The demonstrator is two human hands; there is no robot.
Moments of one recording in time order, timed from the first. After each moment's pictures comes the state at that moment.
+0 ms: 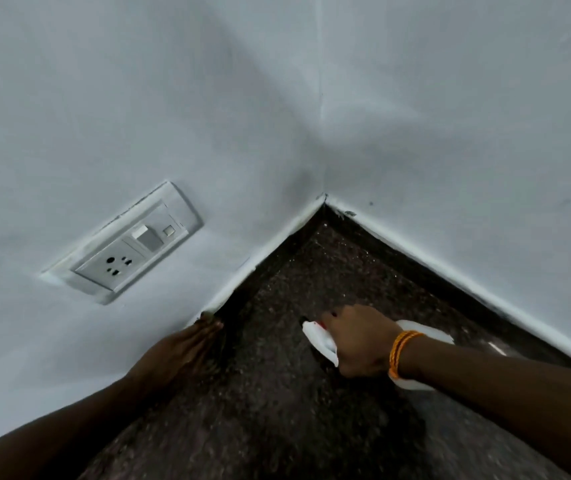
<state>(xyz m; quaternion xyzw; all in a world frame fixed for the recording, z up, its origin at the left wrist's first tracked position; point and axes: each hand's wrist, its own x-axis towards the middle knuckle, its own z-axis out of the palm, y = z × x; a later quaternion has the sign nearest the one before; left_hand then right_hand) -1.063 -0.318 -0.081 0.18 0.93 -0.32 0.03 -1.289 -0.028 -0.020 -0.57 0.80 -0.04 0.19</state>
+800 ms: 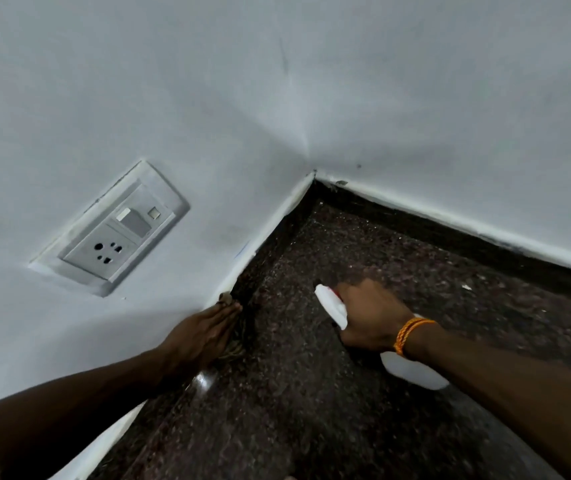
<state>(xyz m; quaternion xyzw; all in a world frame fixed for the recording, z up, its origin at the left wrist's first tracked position) -1.090 -0.320 -0.082 0.24 0.89 -0.36 0.13 -1.258 -0.016 -0.056 -0.42 0.87 -0.17 0.17</state>
